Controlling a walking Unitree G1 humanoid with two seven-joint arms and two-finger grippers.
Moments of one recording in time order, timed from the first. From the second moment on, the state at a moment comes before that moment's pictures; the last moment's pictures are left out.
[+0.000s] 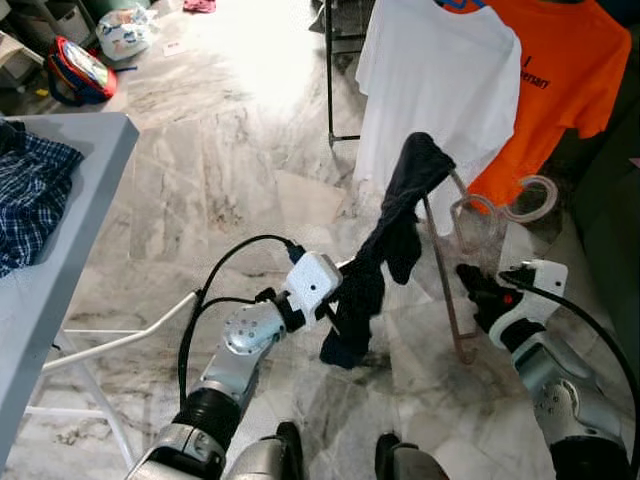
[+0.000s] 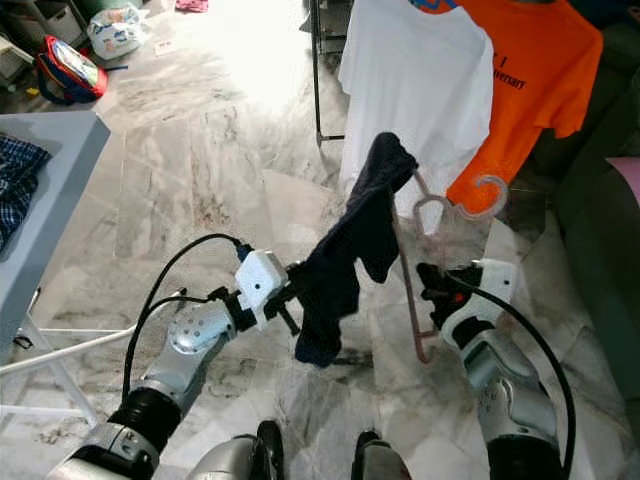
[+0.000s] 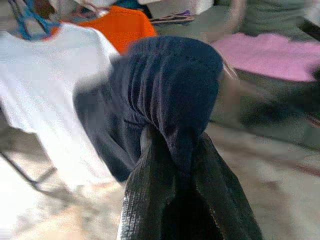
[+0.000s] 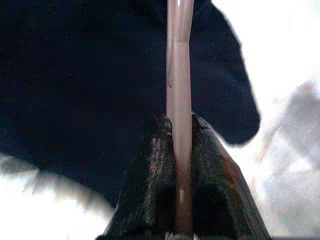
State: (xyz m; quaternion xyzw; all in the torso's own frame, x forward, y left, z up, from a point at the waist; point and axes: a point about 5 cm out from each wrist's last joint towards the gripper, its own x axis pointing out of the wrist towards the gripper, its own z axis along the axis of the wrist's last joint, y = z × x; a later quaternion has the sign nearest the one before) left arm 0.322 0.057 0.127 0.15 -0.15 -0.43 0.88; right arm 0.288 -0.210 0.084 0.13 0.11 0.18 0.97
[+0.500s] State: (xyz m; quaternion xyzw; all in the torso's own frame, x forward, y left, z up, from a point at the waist) left arm 0.330 0.072 0.129 0.23 -0.16 -0.39 0.88; right arm 0.241 -0.212 0.035 -0.05 0.27 0.29 0.92
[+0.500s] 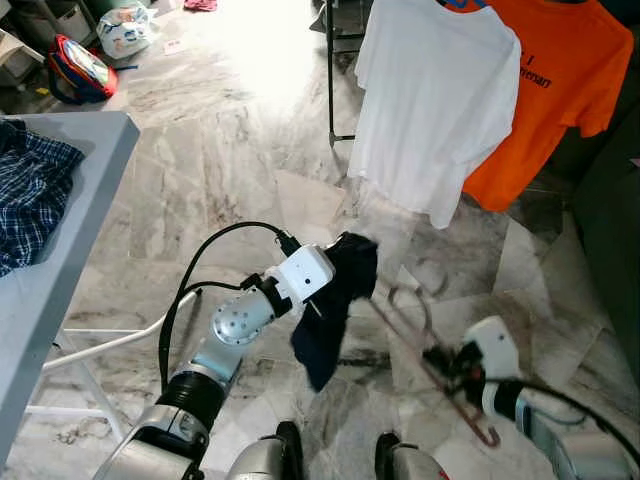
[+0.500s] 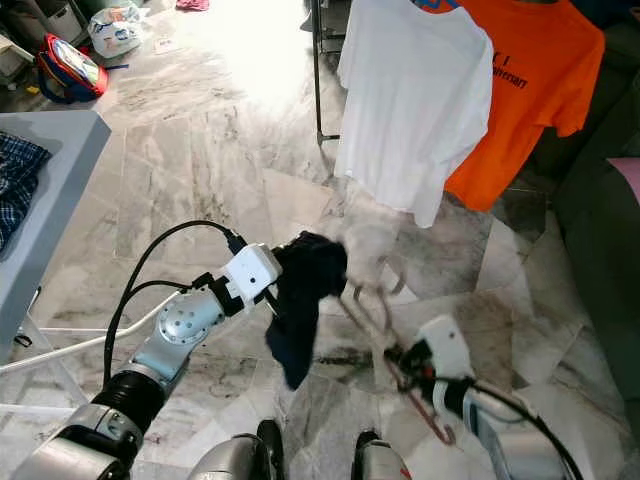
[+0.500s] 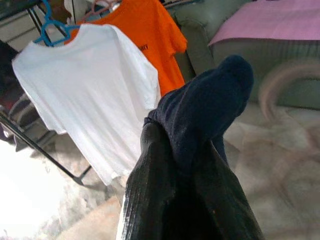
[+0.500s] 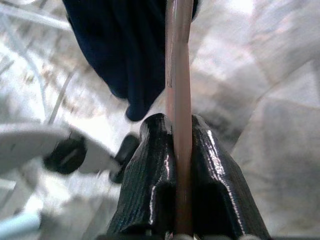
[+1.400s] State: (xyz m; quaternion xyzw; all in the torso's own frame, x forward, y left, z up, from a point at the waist) left arm 0.316 0.055 0.121 0.22 -0.16 -0.49 0.83; right arm 0.229 -0.193 0.039 -0.11 0.25 0.40 0.87
